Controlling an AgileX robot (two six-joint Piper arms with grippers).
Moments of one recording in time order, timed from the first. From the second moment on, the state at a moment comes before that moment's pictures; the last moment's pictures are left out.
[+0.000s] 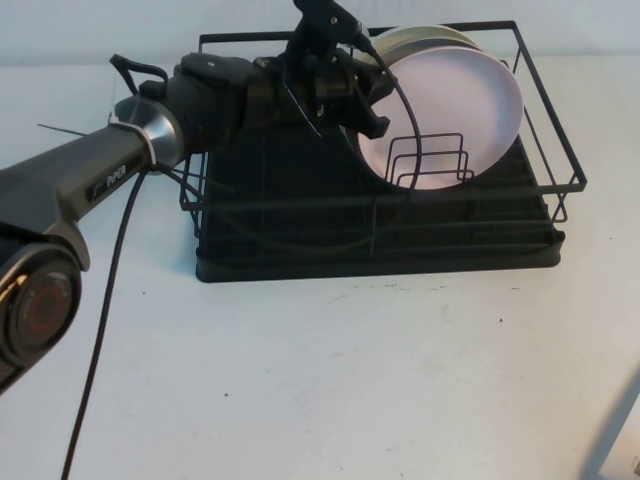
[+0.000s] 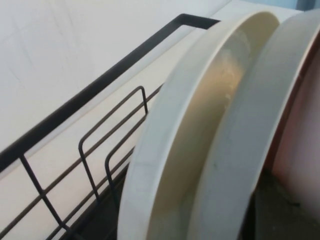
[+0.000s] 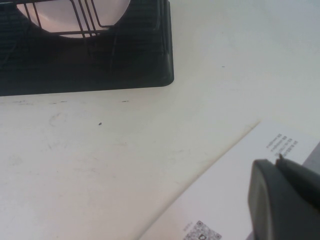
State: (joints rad) right arm 0.06 -0.01 0.03 0.16 0.35 -0.07; left arm -0.44 2.23 -1.89 -1.40 0.47 1.78
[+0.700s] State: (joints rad) right arm 0.06 -0.01 0.03 0.16 0.35 -0.07; left arm -0.44 1.94 -1.91 -1.21 0.59 1.68
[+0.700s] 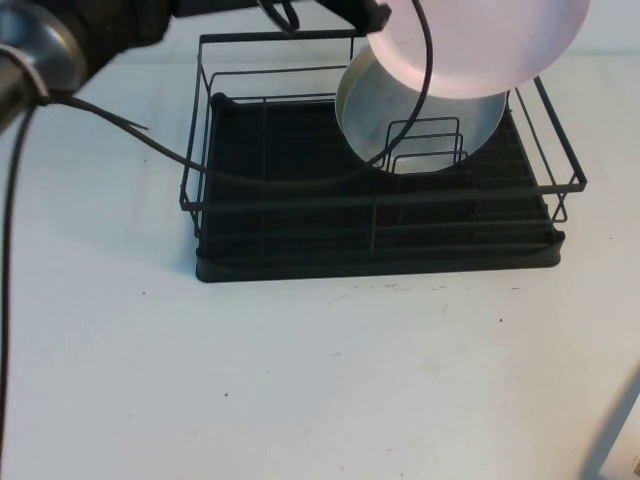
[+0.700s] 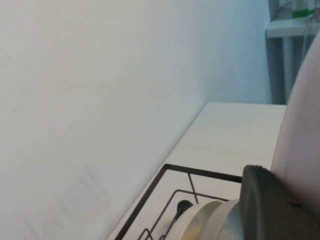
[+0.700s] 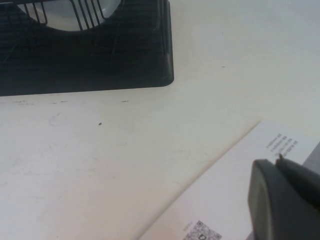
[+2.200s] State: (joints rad) right arm 0.06 -0.01 0.03 0.16 0.35 -0.07; left arm -0.34 1.76 -1.08 -0.89 0.69 0.96
